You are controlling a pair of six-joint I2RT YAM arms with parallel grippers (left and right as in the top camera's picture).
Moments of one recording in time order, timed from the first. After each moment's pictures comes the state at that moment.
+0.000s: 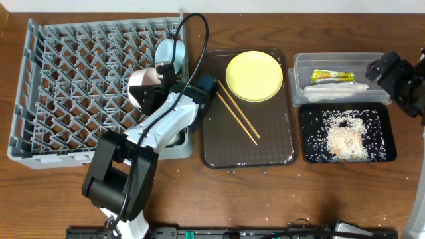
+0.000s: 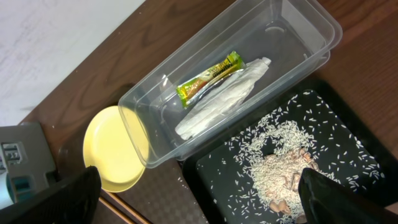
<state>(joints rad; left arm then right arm) -0.49 1.86 1.26 -1.02 -1.42 -0.74 -0.32 1.41 1.54 -1.04 -0.18 0.44</state>
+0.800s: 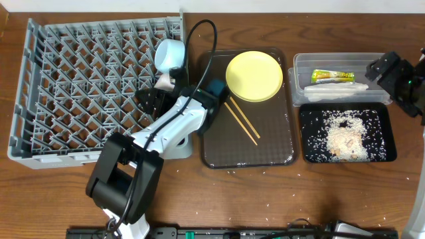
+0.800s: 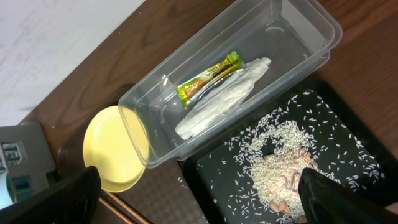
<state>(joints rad) -0.55 1.86 1.27 -1.02 -1.23 -0.55 -0.32 1.41 1.54 -1.04 -0.18 0.44</state>
